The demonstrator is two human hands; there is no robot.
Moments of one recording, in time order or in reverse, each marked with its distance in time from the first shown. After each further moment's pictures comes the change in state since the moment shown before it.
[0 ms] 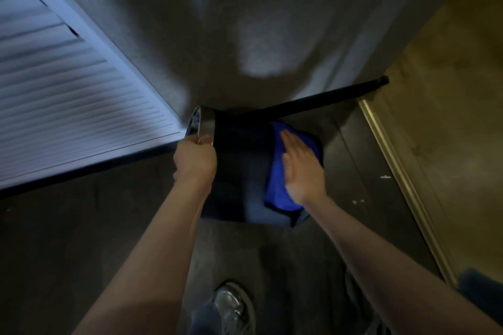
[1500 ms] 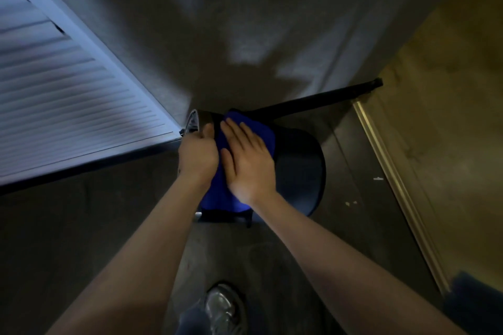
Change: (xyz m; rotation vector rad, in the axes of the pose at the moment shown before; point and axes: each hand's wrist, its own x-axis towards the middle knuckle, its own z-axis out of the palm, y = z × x) left_hand 0.007 0.003 0.020 0.023 -0.049 0.114; right_hand 0.017 -0.086 0.000 0.098 0.107 -0.109
